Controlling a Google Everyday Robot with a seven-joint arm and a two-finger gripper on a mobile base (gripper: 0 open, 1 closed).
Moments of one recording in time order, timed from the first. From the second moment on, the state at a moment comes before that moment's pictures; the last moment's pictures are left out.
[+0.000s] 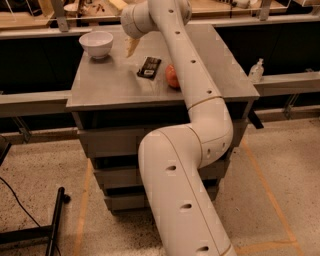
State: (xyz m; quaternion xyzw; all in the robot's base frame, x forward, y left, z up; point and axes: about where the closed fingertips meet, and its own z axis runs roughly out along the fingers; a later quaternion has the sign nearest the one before) arm 0.908 0.142 0.936 -0.79 0.27 -0.17 0.52
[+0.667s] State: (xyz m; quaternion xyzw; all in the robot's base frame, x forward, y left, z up) arm 0.915 0.154 0.937 -0.78 0.27 -0.18 0.53
